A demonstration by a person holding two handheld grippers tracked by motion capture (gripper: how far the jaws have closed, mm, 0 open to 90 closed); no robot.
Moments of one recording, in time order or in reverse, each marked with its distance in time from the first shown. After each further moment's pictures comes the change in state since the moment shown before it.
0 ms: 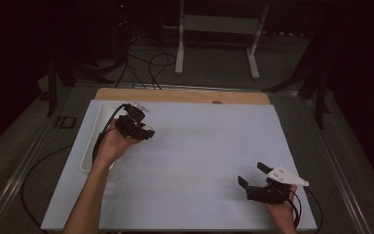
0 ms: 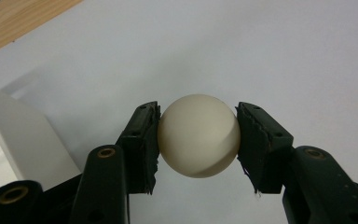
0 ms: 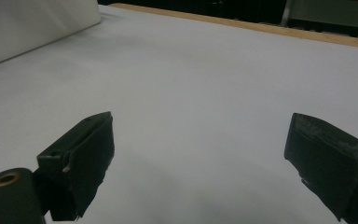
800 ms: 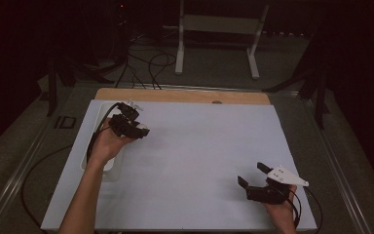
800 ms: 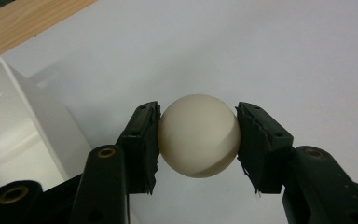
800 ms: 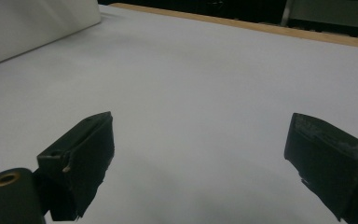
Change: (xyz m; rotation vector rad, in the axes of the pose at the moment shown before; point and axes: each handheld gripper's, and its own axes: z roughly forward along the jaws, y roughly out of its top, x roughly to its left) left arm 0.011 -0.007 -0.010 -0.010 0.024 -0.019; right arm 0.000 0.000 0.000 0.000 -0.001 -0.001
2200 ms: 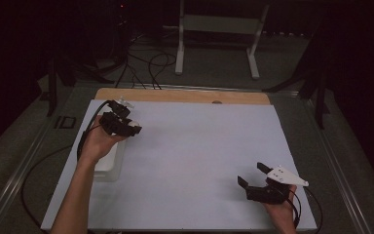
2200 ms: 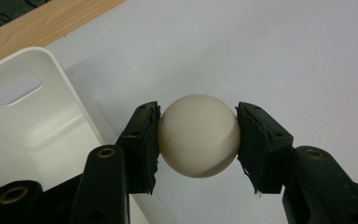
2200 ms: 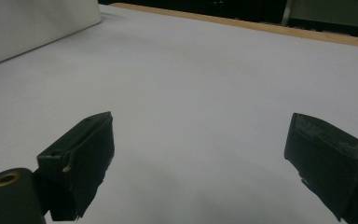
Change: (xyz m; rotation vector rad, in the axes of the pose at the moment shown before) left arm 0.015 -0.007 -0.017 -0.016 0.027 -0.003; right arm 0.000 0.000 0.000 0.001 0.003 0.000
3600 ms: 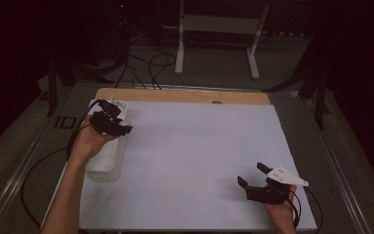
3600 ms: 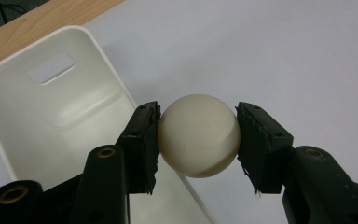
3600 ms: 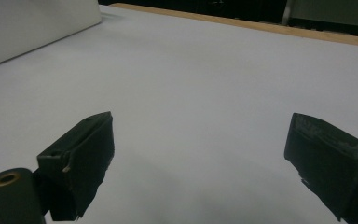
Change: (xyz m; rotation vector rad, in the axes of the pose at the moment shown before) left arm 0.018 -0.011 -0.009 0.031 0.038 -0.007; right arm 0.000 0.000 0.000 0.000 0.000 0.004
